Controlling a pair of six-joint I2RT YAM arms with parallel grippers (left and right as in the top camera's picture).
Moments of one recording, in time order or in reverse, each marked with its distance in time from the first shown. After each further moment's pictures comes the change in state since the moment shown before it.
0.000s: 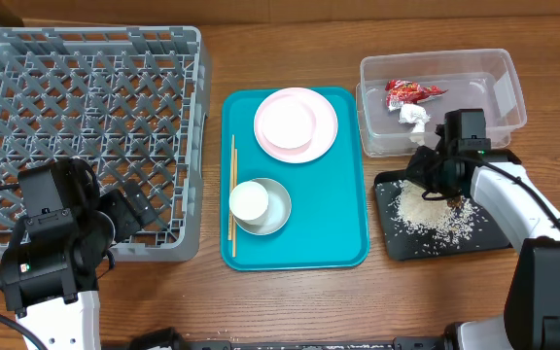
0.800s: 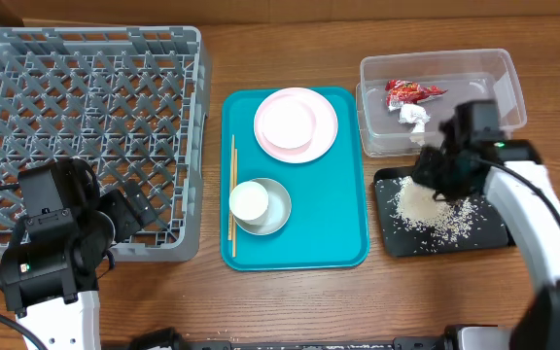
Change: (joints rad) left arm 0.000 0.000 0.000 0.000 0.000 0.000; right arm 0.006 -0.124 0.129 -0.301 -0.048 -0.114
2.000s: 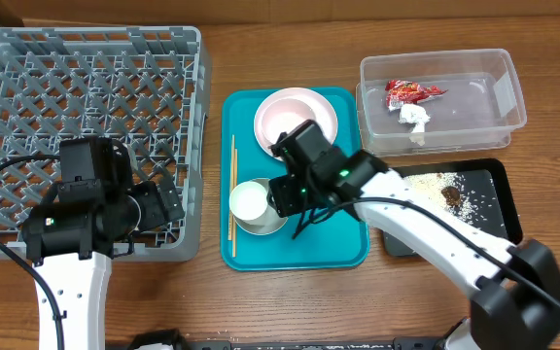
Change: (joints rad) left arm -0.141 0.133 0.000 -0.004 0.060 0.075; right arm 0.716 0.188 0.190 0.146 -0.019 0.073
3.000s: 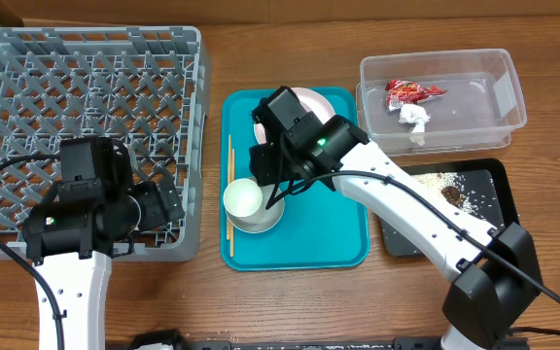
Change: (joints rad) left arm 0.000 0.002 0.000 0.000 0.000 0.000; right arm 0.022 0.138 0.349 -0.176 0.095 0.043
